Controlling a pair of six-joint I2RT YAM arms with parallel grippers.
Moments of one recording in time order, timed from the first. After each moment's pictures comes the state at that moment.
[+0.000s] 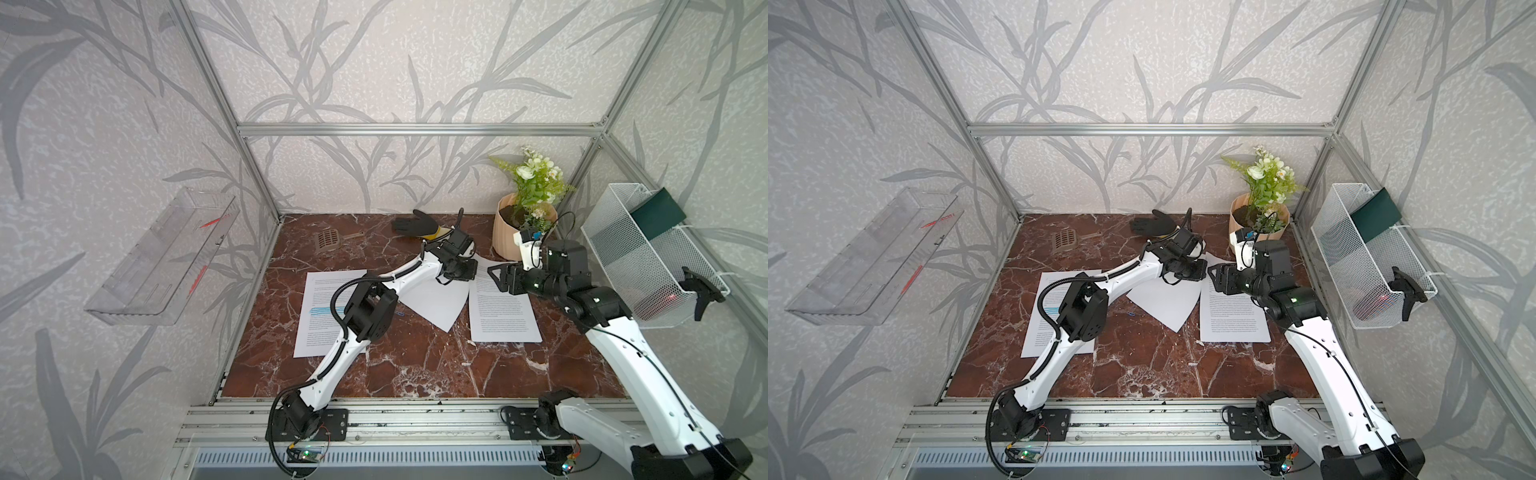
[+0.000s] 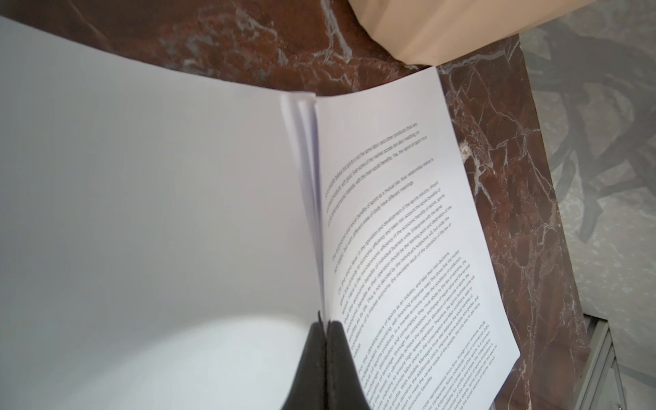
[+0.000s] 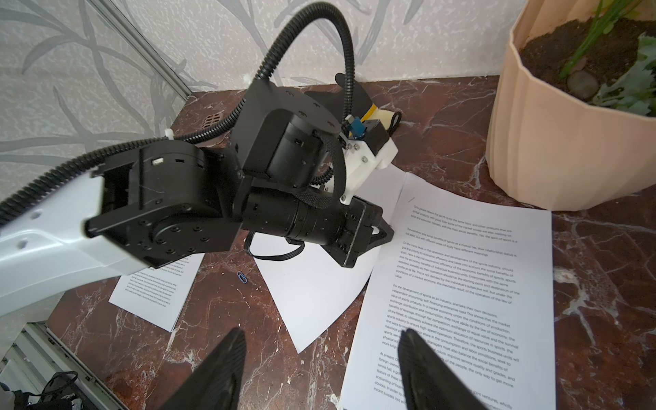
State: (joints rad) left arm -0.77 2.49 2.23 -0.63 0.24 -0.49; right arm 0.23 1.02 1.07 -0.66 -0.28 0.22
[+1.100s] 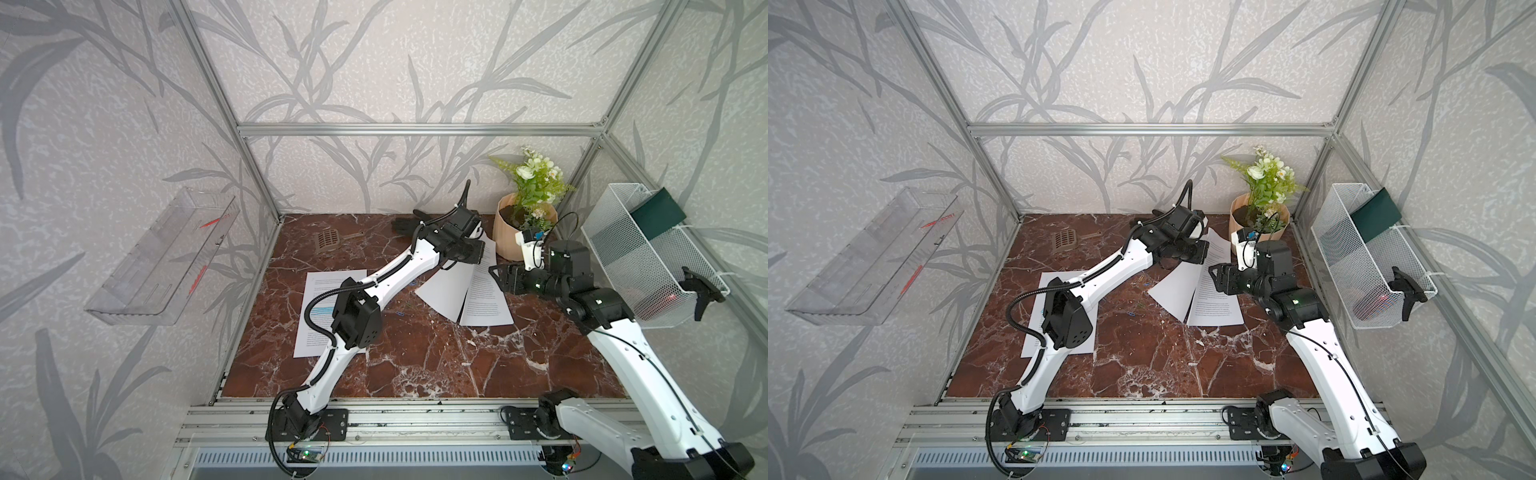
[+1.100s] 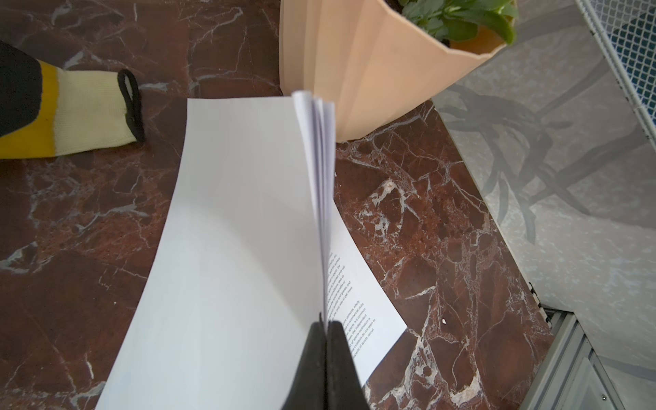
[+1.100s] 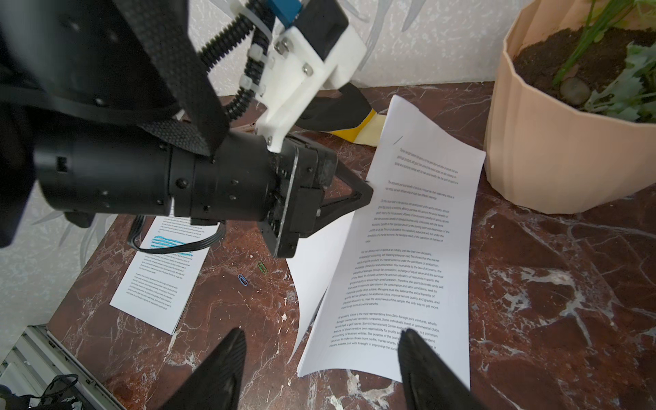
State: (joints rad) left arm -0.81 2.33 2.37 -0.81 0.12 -0.44; right arm 0.23 1.00 1.07 -0.66 -0.28 0.22
